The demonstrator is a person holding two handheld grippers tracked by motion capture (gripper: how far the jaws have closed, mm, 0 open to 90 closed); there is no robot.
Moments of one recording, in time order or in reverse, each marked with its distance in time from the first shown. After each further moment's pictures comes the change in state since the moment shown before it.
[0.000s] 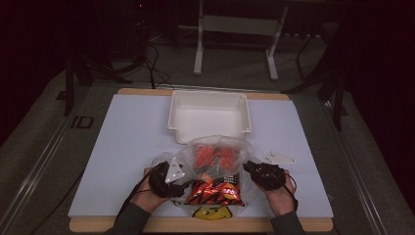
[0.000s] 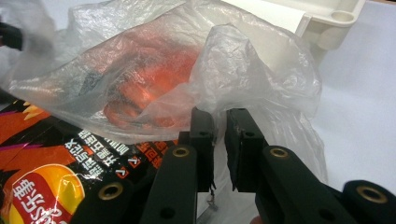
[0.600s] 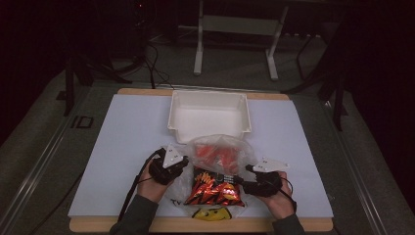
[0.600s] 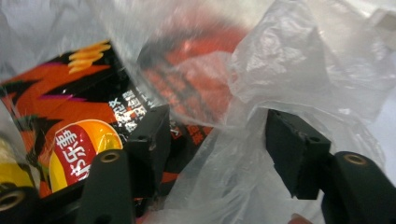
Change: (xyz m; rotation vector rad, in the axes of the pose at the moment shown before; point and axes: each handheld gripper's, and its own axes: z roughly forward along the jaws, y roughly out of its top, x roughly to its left) left arm 0.022 0.023 -0.016 -0.135 0.028 -0.163; right arm 0.012 -0.009 0.005 0.049 0.108 -0.157
